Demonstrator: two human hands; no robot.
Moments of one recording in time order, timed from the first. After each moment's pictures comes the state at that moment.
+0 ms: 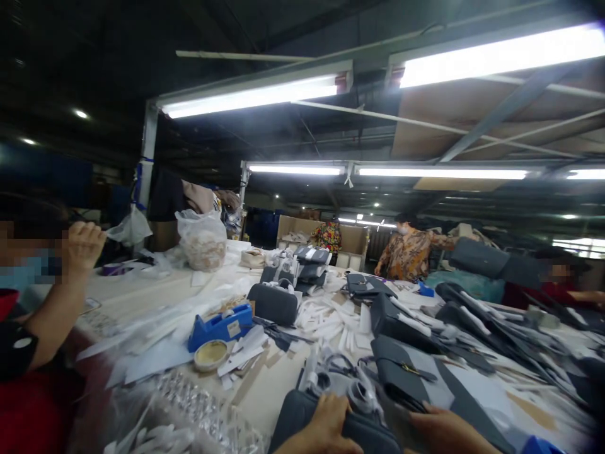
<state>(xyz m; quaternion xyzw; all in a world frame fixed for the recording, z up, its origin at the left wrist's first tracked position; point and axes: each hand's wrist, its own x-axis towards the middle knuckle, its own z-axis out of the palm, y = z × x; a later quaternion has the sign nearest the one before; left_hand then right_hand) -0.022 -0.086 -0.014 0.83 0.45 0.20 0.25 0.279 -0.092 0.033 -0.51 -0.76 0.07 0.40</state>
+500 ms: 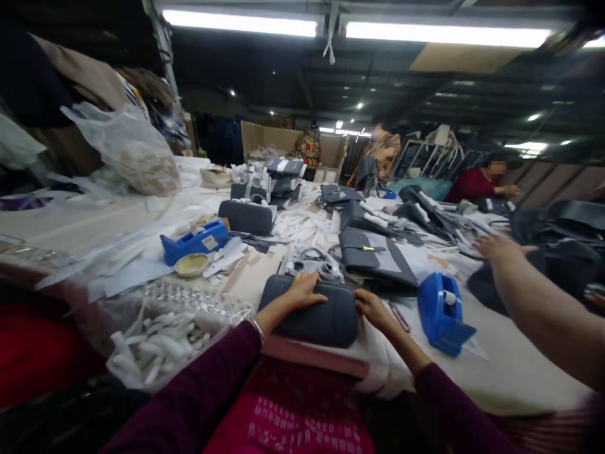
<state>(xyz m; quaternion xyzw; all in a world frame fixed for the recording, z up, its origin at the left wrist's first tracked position) -0.013 -0.094 0.022 0.87 0.43 0.14 0.18 0.227 -0.151 -0.019 -0.58 -0.66 0.31 0.36</state>
